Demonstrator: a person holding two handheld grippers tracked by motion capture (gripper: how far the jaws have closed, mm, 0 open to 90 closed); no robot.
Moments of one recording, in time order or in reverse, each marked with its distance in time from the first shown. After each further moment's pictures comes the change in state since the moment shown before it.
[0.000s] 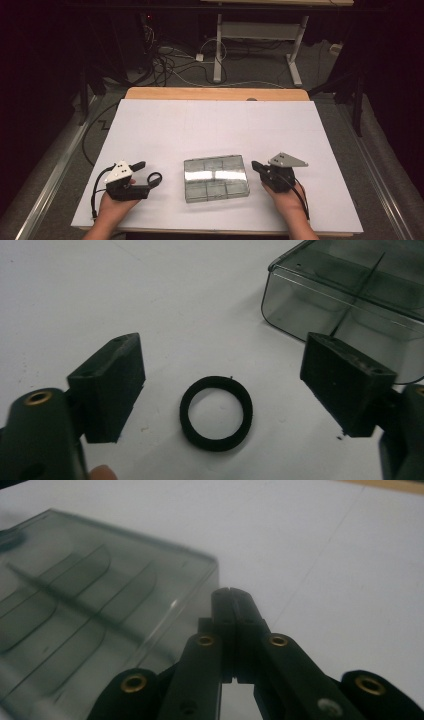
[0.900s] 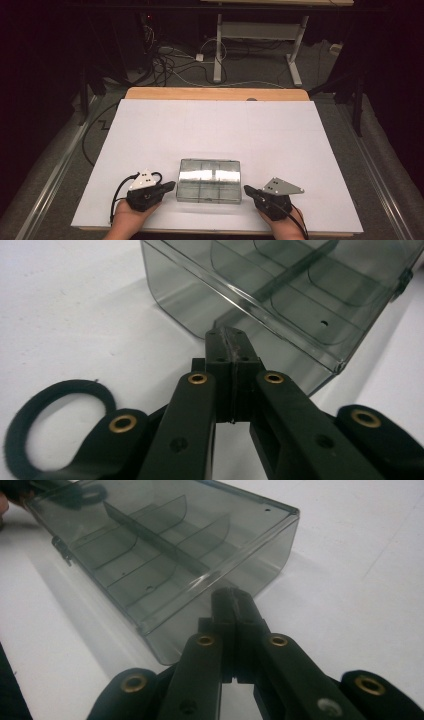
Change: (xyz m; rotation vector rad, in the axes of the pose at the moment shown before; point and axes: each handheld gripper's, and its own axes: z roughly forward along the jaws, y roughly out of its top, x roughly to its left) left arm -0.056 0.009 0.027 0.141 -0.095 0.005; right arm 0.044 -0.031 -0.021 0.021 0.101 -0.061
